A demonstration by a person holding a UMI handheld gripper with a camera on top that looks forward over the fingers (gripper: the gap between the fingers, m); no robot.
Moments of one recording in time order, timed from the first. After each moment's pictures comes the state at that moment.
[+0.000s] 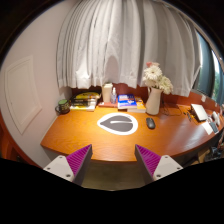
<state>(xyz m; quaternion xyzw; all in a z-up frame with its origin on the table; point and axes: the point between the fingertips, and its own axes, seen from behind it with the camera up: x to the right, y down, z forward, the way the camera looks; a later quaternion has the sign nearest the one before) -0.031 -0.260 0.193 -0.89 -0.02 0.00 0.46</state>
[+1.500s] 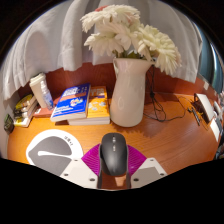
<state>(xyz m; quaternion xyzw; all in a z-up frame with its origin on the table) 0.218 0.064 0.030 -0.92 0.06 -0.04 0.39</state>
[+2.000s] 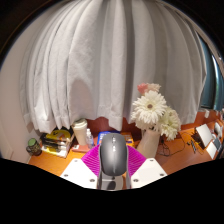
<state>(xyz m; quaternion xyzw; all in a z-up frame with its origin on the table) 0.083 0.059 0.252 -0.84 0.02 -0.02 0.54</state>
